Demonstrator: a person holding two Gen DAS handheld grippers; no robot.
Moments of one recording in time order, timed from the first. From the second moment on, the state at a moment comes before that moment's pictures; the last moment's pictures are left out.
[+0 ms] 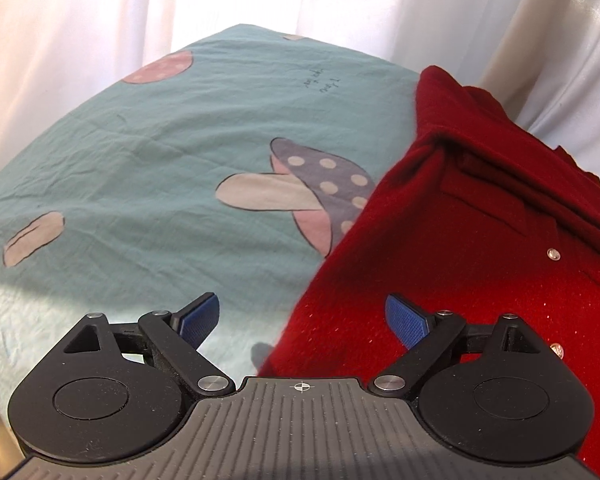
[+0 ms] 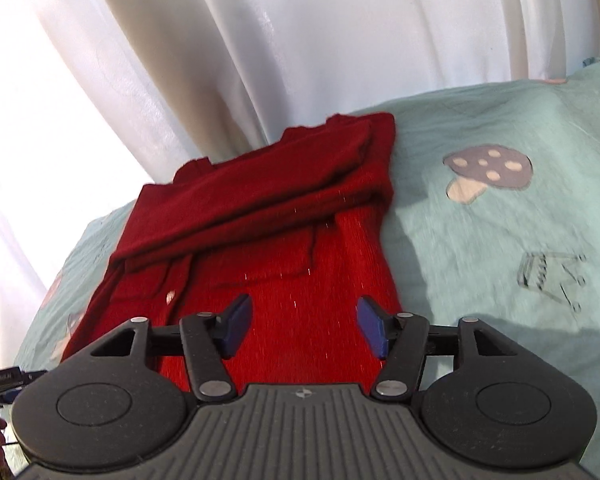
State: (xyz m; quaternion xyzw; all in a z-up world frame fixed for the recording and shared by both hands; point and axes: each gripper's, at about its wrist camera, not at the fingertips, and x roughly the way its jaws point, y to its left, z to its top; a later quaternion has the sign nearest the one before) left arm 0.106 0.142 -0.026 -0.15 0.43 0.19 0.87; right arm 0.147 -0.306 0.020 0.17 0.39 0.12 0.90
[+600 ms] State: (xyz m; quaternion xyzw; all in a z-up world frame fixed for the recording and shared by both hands) left arm 0.059 0.177 -0.045 -0.26 0.47 0.10 0.84; right arm 0.051 -0.347 -0.003 0.24 0.45 0.07 0.86
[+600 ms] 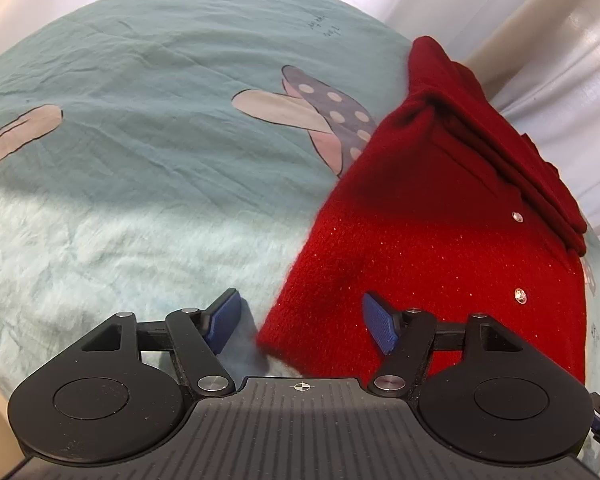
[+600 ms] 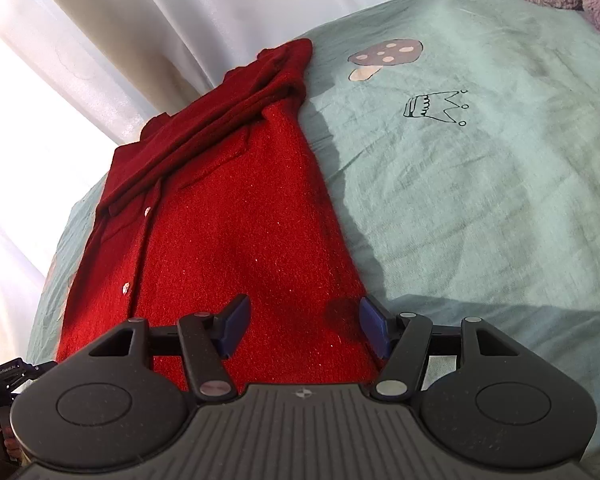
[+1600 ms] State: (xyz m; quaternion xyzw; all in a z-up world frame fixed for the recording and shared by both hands) left arm 0.068 0.193 -0.046 -0.28 0.49 0.02 0.82; right arm 0.060 -0.354 -0.016 0.26 0.50 0.15 0.81
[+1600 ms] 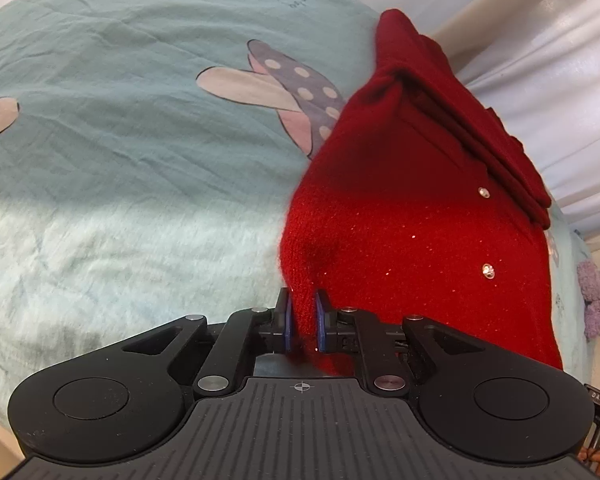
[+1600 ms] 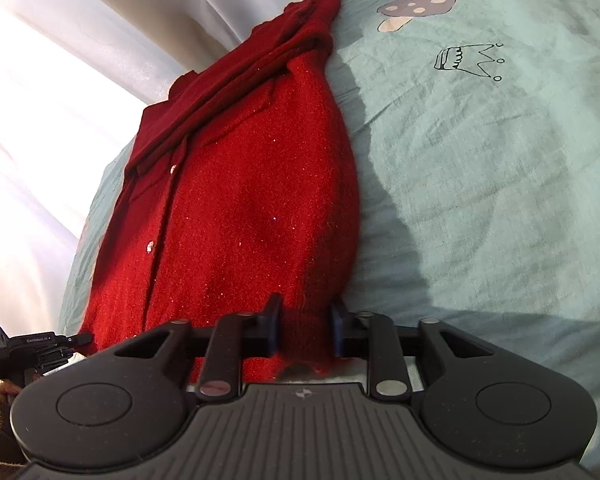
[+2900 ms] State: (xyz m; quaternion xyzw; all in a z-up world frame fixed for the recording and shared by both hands) left arm 0.232 0.185 -0.031 -0.19 0.42 -0.03 0.88; right arm 0.219 -0.344 0.009 0.12 0.39 0.21 0.89
